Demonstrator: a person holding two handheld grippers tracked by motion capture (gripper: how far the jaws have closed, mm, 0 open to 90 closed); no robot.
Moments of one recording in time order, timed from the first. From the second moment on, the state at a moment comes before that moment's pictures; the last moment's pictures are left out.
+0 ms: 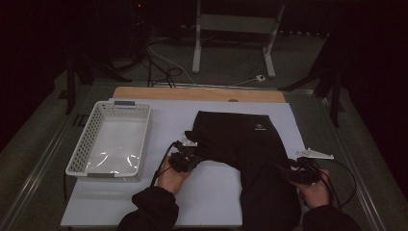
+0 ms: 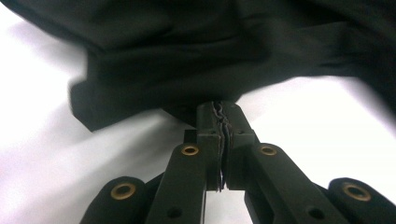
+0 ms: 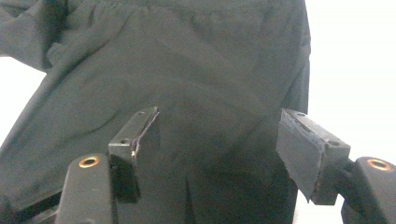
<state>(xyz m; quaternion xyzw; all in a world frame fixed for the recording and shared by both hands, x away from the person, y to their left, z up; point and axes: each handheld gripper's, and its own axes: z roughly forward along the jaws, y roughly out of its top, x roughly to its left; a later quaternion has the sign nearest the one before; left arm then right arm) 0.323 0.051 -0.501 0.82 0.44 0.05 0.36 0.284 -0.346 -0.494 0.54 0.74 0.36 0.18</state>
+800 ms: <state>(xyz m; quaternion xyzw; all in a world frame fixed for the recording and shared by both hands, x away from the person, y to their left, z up) 0.269 0.056 -0.497 0.84 0.42 0.04 0.34 0.285 -0.346 -0.494 0.54 0.74 0.36 0.18</state>
